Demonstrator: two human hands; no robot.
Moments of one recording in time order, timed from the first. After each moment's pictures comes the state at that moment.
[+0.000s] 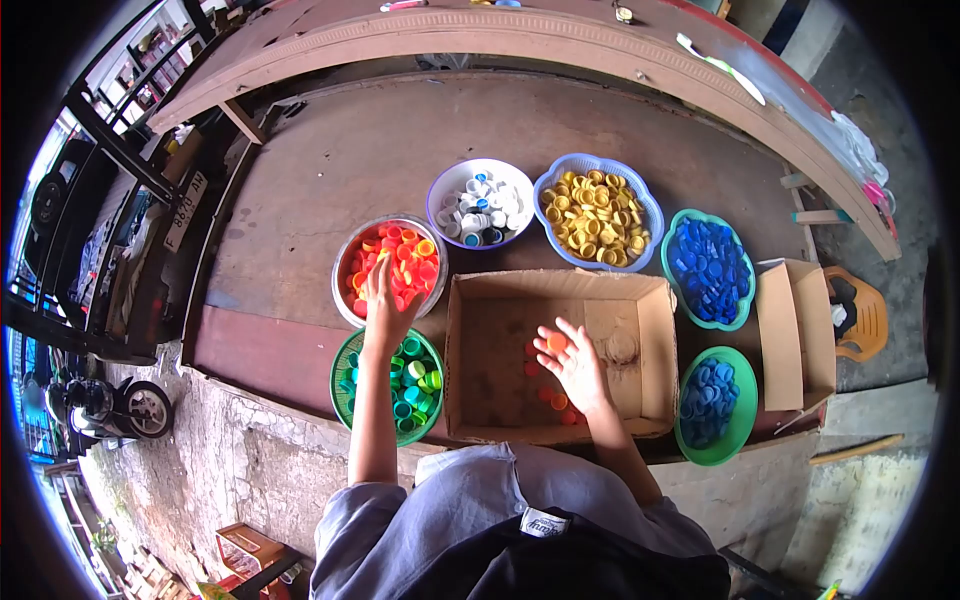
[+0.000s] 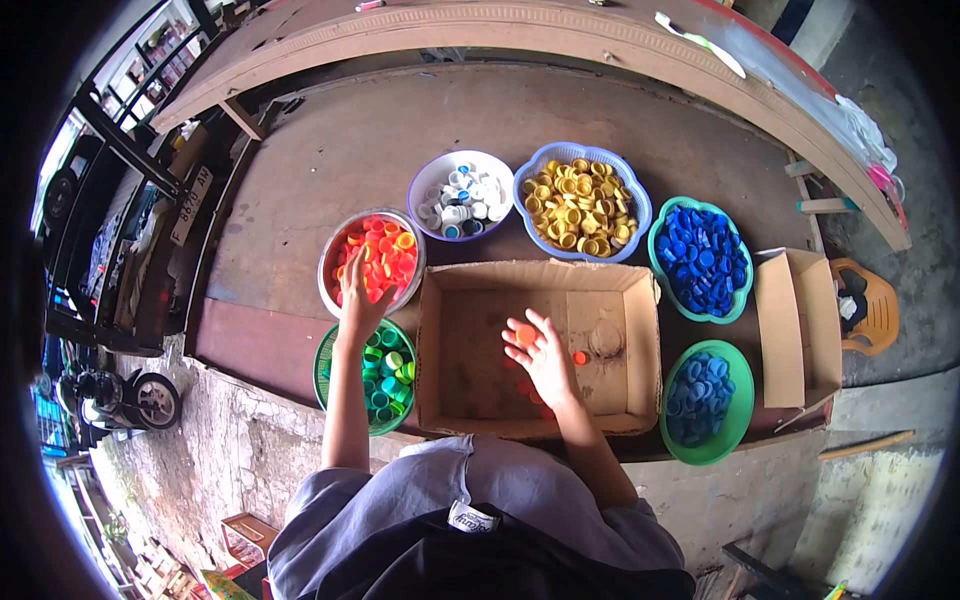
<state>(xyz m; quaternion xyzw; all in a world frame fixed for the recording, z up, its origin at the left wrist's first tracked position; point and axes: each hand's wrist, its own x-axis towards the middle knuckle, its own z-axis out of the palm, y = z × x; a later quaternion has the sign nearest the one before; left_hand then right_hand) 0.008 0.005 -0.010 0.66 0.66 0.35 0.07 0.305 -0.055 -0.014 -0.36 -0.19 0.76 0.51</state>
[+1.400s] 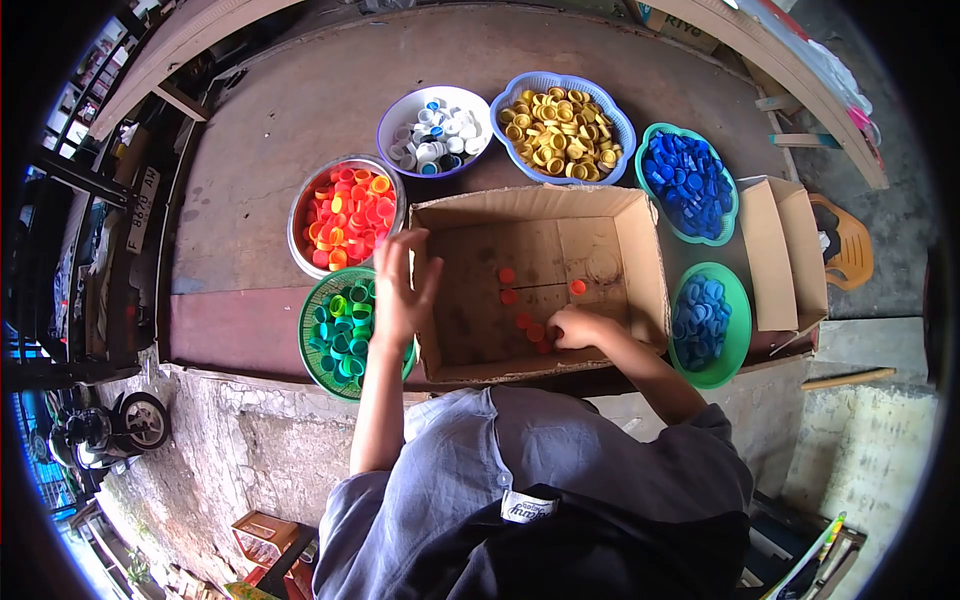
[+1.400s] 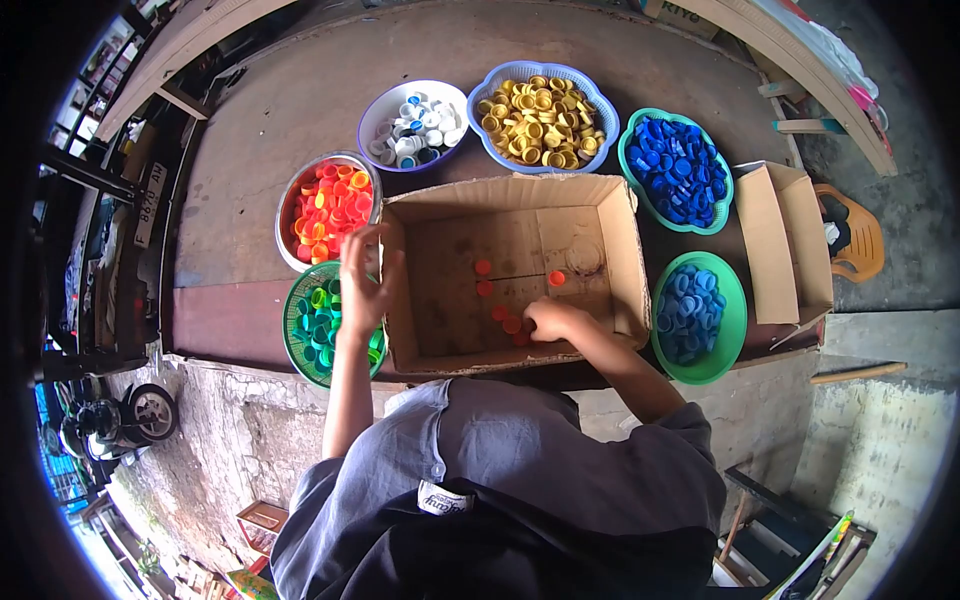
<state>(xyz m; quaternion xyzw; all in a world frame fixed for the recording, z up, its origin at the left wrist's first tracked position) 0.080 -0.046 0.020 0.70 0.54 0.44 0.17 0.369 -0.066 -0.081 -0.44 -0.76 0.45 -0.18</state>
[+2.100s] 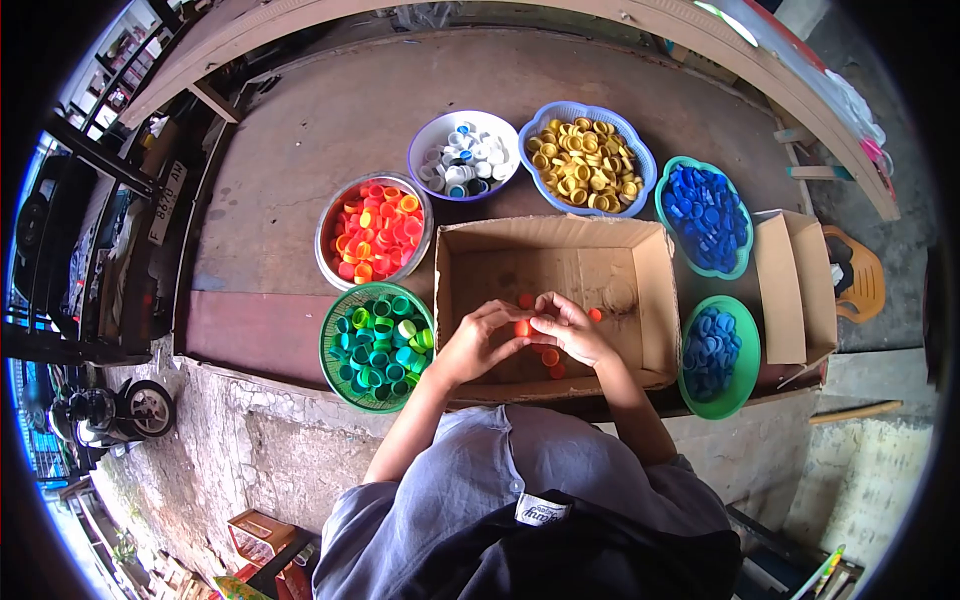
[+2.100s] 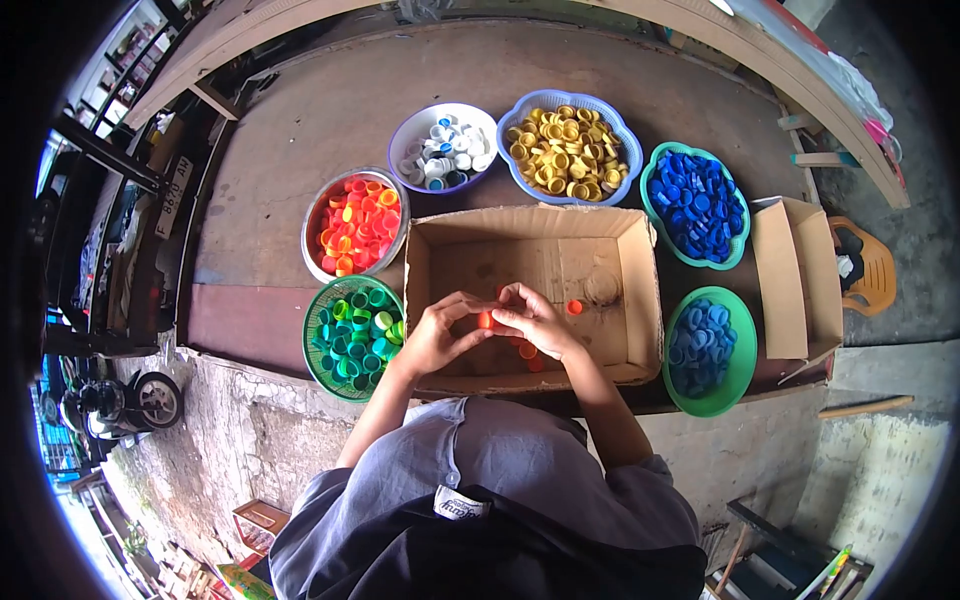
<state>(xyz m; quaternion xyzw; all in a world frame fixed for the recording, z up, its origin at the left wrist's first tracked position) 0.118 -0.070 0.010 0.75 0.38 0.37 0.40 0.315 -0.059 -0.021 -0.33 -0.32 0.82 0.35</state>
